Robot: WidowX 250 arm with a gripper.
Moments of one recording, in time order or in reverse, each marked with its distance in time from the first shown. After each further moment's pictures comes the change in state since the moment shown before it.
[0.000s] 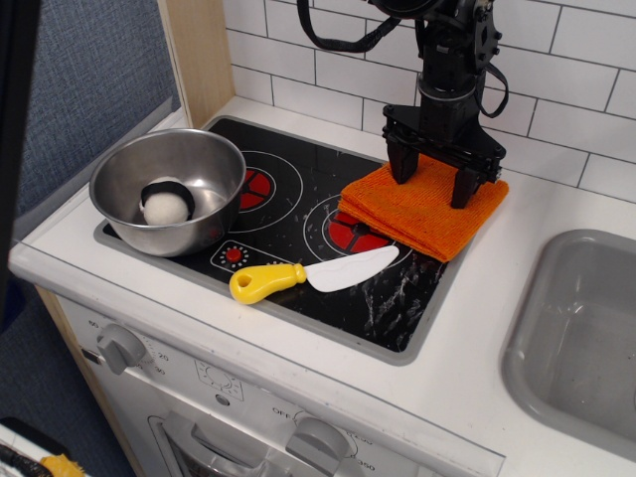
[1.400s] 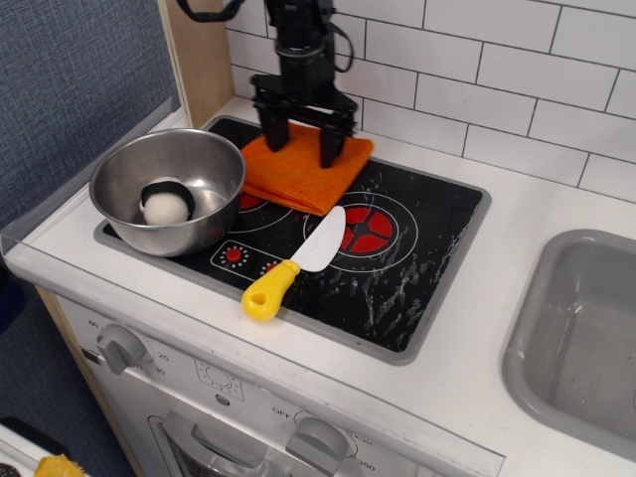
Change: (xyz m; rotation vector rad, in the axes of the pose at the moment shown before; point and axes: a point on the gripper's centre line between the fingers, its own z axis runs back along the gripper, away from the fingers) arm -0.021 0.111 0.003 0.001 0.108 0.096
